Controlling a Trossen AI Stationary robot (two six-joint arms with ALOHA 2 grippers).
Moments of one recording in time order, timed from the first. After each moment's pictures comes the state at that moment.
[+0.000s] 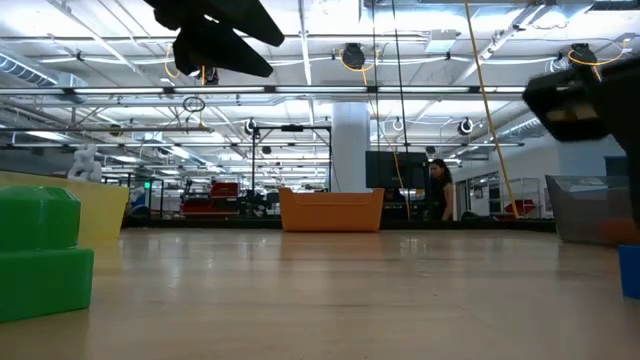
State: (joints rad) left arm -0.42 1.47 0.96 -0.15 -0.51 -0.54; right arm 0.75 1.66 0.83 -0.15 0.23 0.27
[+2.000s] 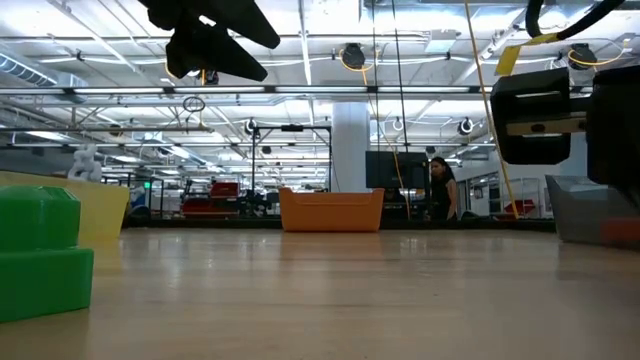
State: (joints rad) left arm -0.43 1.47 0.96 -0.18 -0.51 -0.61; right arm 0.66 1.77 0.83 0.07 -0.08 -0.18
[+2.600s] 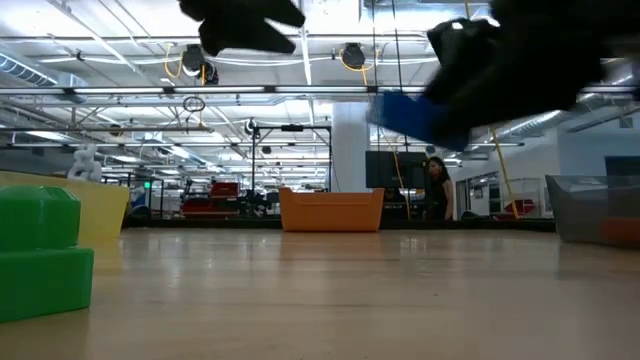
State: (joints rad) left arm -0.39 1.47 0.96 -0.02 -0.53 -0.28; right arm 0.58 1.63 0.83 0.07 0.51 -0.05
